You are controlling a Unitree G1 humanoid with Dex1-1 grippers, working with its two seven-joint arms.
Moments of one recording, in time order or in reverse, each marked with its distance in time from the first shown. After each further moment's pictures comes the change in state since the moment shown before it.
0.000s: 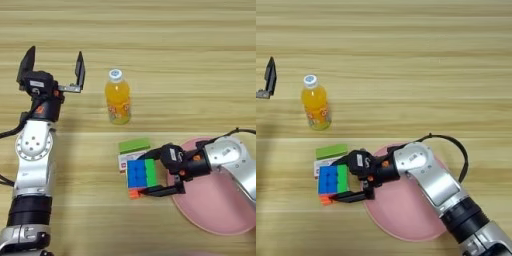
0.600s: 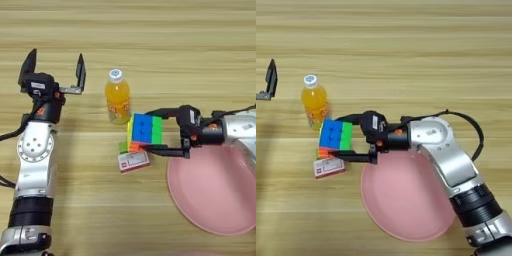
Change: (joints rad) left arm 0.007 -0.008 -0.001 0.012 -0.001 0.001 0.003; right arm -0.061 -0.005 -0.212 -0.150 0.144 0.063 -0.064
